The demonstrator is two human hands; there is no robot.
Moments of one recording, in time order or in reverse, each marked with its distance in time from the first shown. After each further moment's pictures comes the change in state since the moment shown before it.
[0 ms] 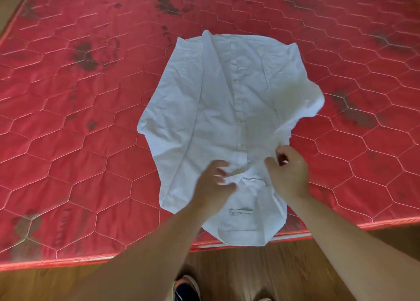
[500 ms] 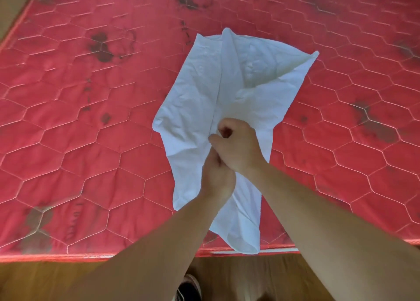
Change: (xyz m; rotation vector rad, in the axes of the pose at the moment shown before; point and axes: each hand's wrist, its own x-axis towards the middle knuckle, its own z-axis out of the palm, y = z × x) left_hand 0.019 0.033 -0.021 -0.412 0.192 0.189; right_hand 0.017 -0.119 0.093 0.046 -0.382 -0.190
